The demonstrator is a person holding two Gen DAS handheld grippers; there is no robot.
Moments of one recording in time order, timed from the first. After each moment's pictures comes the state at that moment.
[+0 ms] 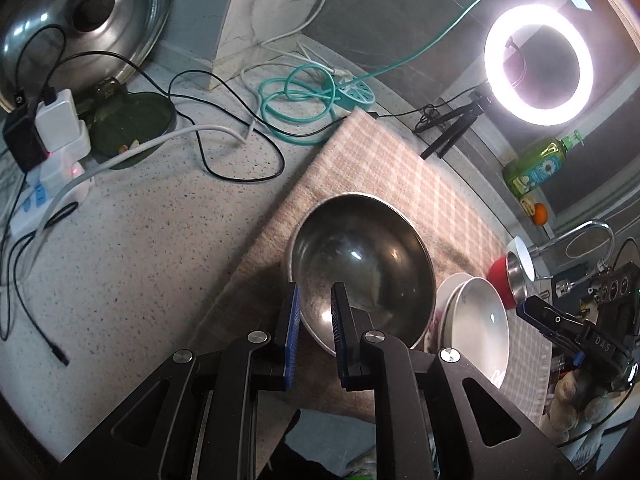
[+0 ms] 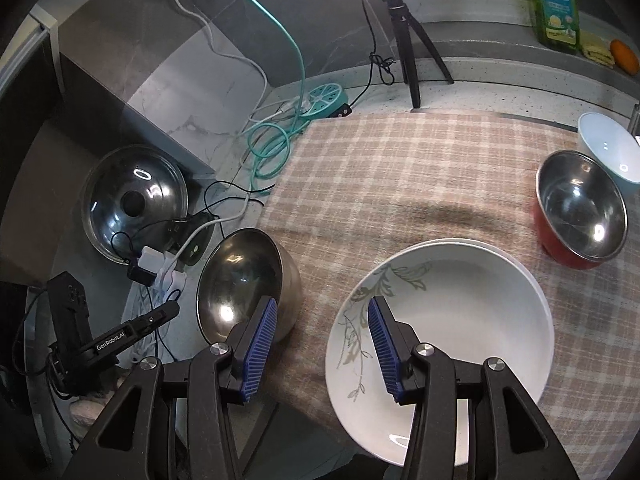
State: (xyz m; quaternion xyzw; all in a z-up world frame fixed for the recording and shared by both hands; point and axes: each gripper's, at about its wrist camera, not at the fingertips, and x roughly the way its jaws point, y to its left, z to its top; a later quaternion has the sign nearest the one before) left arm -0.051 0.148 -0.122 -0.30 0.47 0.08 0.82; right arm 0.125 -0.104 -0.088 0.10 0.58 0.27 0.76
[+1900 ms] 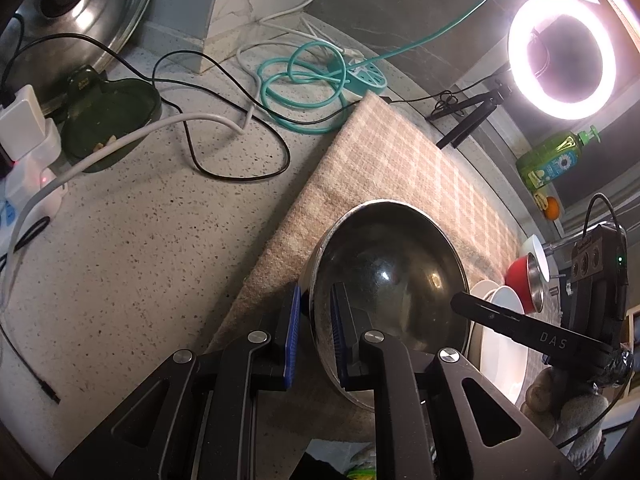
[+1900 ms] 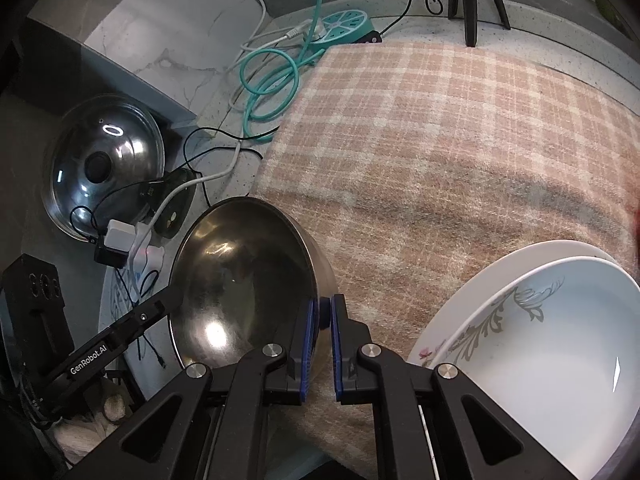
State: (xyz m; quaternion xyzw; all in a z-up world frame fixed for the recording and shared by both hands) left arm -0.020 0.159 -0.153 -0.30 0.50 0.07 0.81; right arm 0.147 -0.013 -0.162 0.06 0.65 0.27 0.71
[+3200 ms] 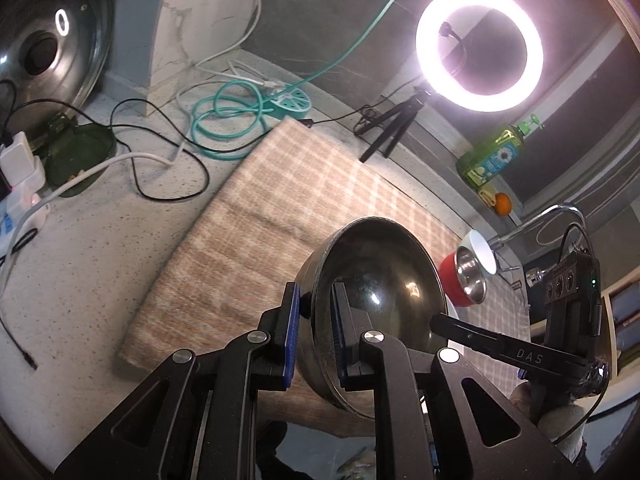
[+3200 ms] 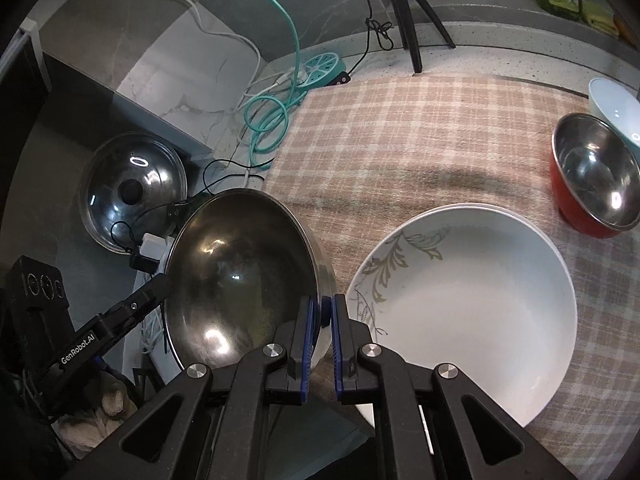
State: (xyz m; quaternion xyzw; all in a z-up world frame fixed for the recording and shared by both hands) left arm -0.029 0.084 -0.084 -0.28 0.45 0.03 0.85; right arm 0.120 -0.107 -0.100 0.11 0.62 0.27 0.73
